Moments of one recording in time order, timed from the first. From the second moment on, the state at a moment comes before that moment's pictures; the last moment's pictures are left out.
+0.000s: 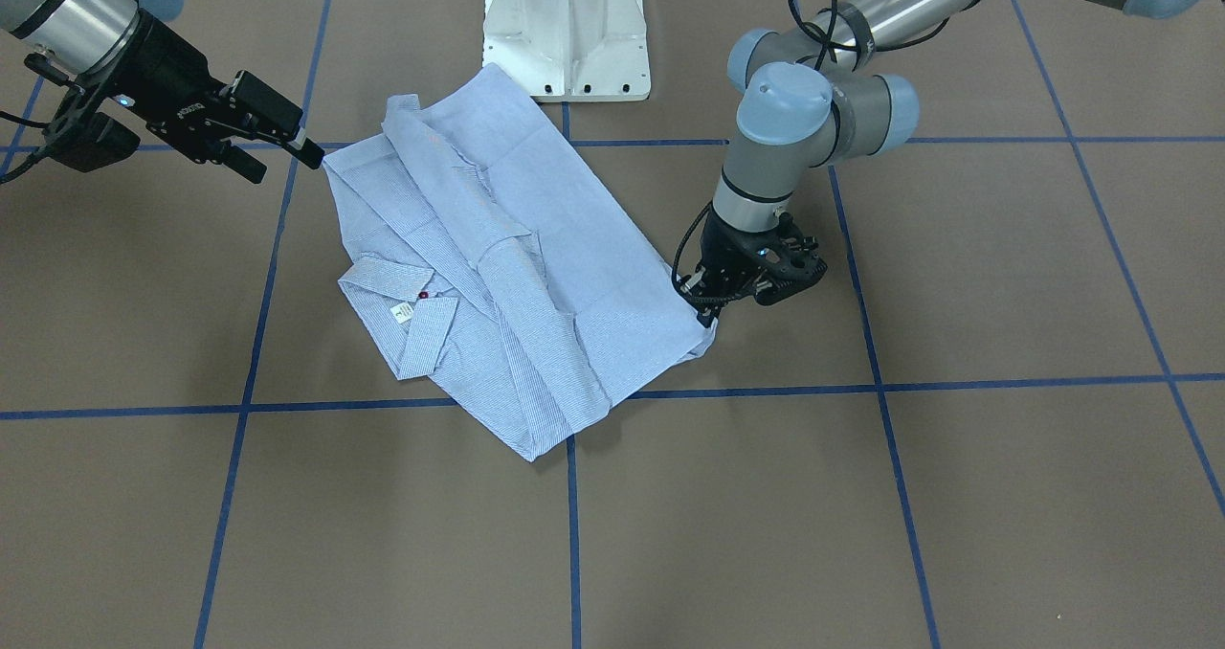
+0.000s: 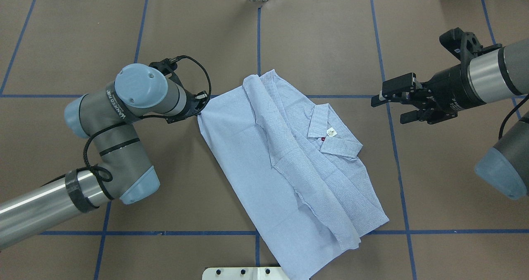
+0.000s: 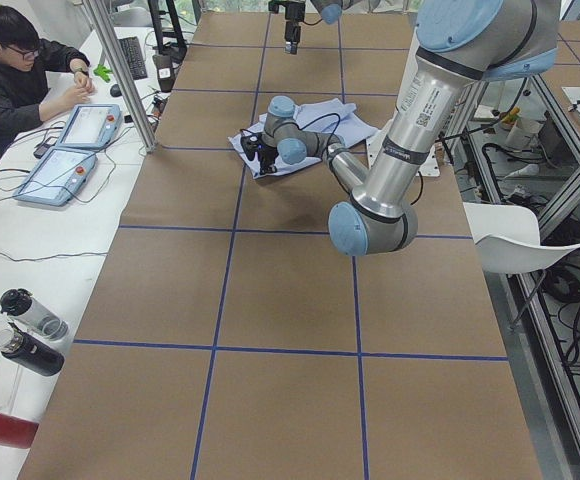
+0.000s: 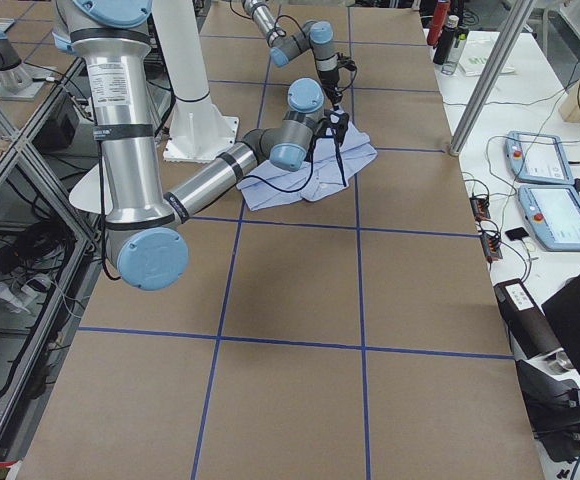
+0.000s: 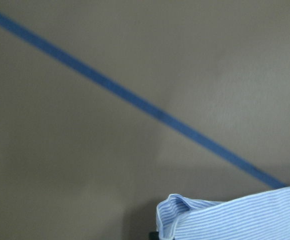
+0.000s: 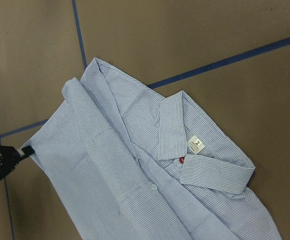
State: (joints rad) left arm -0.63 -2.15 -1.53 -1.95 -1.77 -1.66; right arm 0.91 -1.44 2.03 -0.97 2.32 1.47
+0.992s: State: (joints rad) left arm -0.72 -2.40 -1.04 -2.40 -1.61 -1.54; right arm 0.91 -1.45 2.03 -0.97 2.27 1.47
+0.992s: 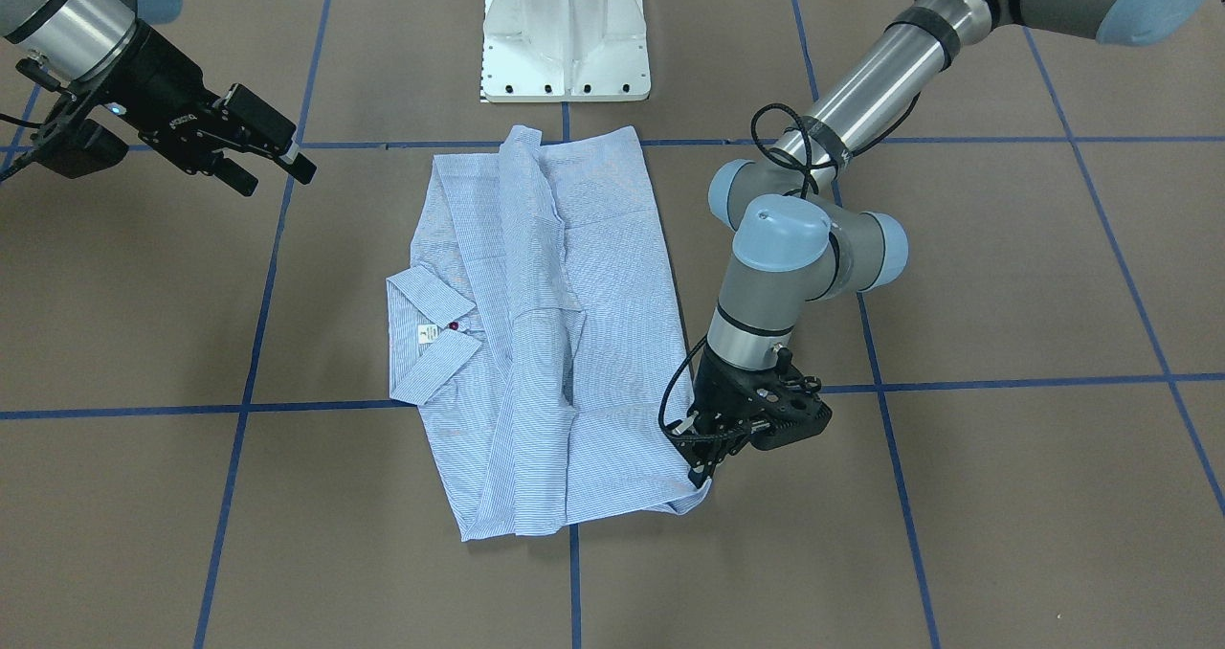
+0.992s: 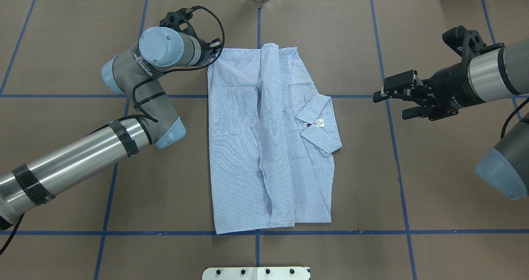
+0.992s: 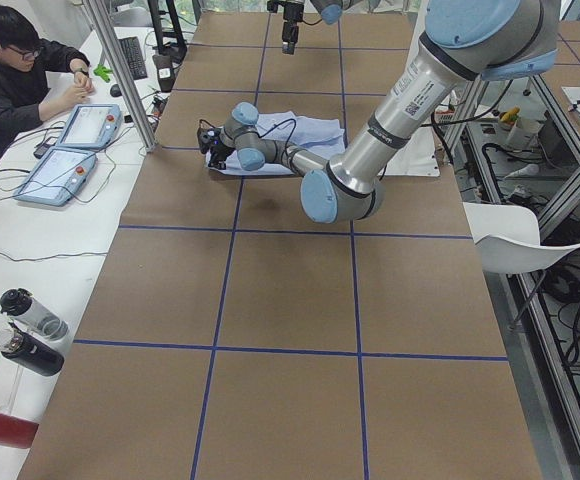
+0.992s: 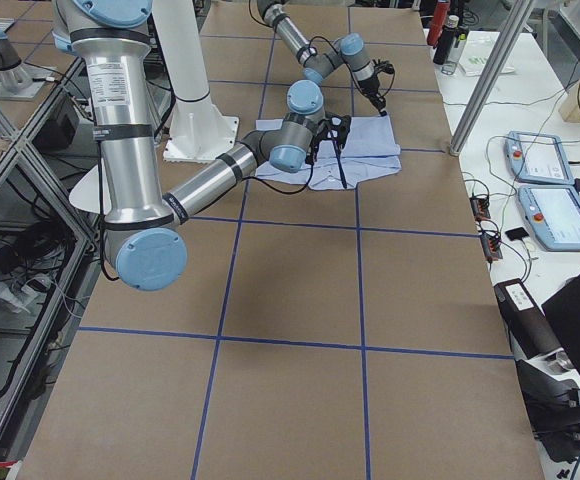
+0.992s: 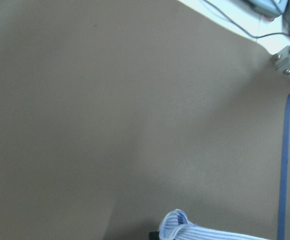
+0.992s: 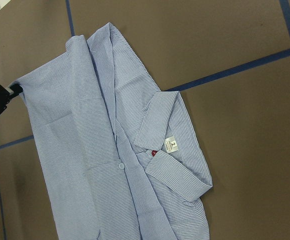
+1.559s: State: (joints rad) left arm -0.72 -2.42 -1.00 -2.45 -1.59 -1.53; right arm 0.91 -1.45 2.03 -0.97 2.27 1.47
